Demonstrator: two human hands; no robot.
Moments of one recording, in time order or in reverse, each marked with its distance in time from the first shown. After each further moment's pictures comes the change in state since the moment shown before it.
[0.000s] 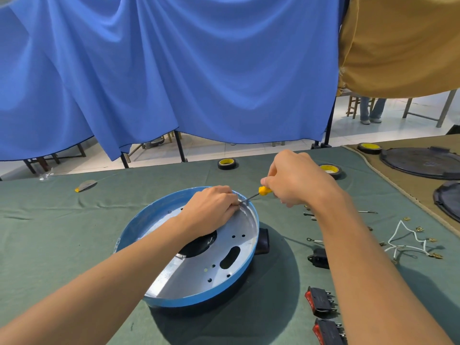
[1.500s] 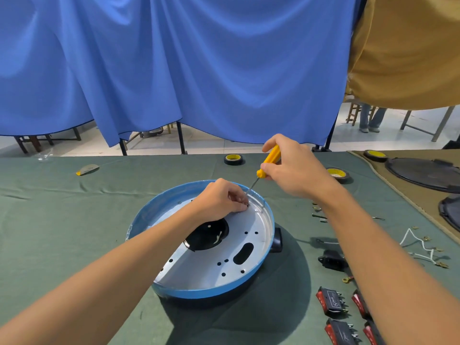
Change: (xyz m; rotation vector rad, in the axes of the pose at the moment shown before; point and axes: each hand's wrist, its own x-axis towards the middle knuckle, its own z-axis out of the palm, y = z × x) left_hand -0.002 -0.011 0.000 -0.602 -0.013 -0.251; right_hand 0.020 -0.014 0.015 0.247 0.117 -0.226
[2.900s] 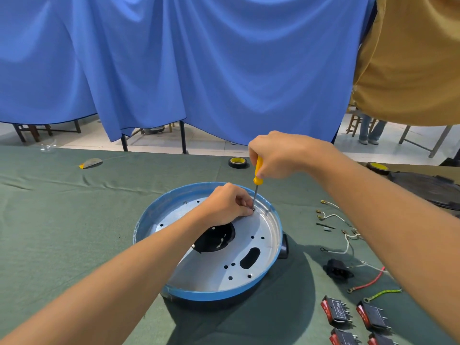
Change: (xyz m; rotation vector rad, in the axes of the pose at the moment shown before) left_hand 0.000 -0.004 0.004 -0.018 -0.001 -0.018; right_hand 0.049 -0.047 -0.001 -0.741 -0.410 -0.108
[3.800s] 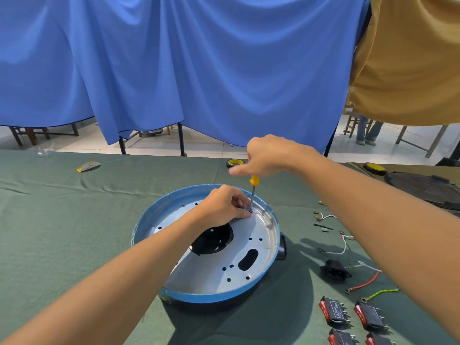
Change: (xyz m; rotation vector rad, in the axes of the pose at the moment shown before) left_hand -0.002 0.000 -0.003 -0.047 -0.015 -0.044; right_hand 0.018 -0.002 0.007 0.099 0.033 0.064
